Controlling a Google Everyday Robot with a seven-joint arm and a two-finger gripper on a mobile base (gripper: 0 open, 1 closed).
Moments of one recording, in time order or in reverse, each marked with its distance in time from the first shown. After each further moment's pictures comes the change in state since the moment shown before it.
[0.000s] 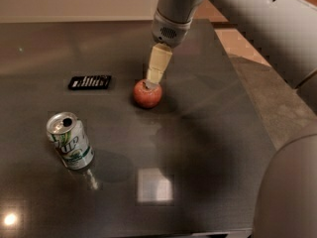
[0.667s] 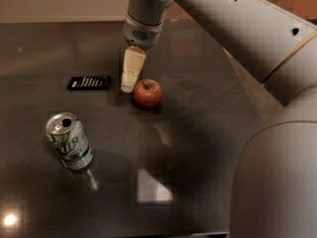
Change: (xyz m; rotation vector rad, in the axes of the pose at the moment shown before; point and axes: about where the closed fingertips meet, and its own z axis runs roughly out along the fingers) arm -0.061 0.019 0.022 -0.044 -0.019 -0.071
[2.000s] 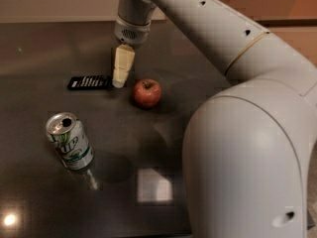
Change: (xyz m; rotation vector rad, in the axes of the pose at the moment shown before) arm -0.024 -0.033 0.034 -0.046 0.005 0.006
